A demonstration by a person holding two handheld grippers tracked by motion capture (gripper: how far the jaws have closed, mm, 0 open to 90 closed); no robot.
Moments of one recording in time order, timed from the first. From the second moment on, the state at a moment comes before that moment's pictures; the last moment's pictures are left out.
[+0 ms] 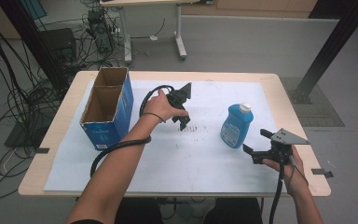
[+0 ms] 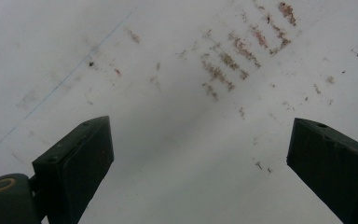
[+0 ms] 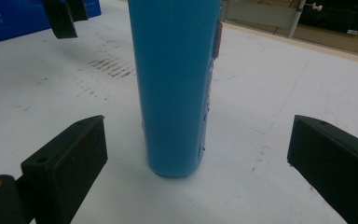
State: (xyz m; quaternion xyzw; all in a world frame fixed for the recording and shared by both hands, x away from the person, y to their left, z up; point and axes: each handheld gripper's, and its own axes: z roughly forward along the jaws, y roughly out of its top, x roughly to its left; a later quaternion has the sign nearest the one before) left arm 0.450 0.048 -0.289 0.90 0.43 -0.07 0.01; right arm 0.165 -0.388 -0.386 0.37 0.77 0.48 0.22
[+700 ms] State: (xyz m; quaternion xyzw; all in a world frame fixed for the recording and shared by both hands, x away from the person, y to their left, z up) left arm 0.450 0.050 -0.289 0.90 0.43 -0.08 0.01; right arm 0.167 -0.383 -0.392 0.37 0.76 0.49 0.22
